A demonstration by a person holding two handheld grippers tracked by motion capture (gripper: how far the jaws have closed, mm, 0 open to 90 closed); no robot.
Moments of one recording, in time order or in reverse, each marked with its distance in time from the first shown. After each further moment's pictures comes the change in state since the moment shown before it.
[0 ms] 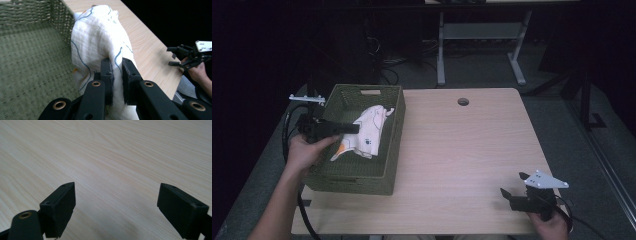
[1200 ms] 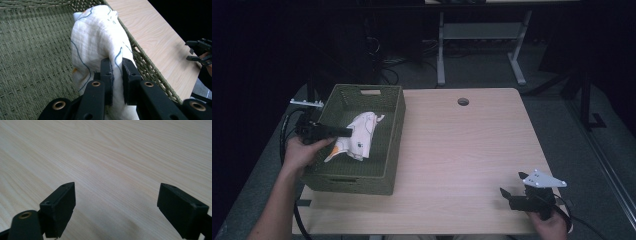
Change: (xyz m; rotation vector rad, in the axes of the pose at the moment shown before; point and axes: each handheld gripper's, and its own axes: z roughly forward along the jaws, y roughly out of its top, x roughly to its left) left arm 0.044 -0.015 0.006 0.058 0.055 -0.039; right arm -0.001 0.000 0.004 0.014 -0.003 -0.003
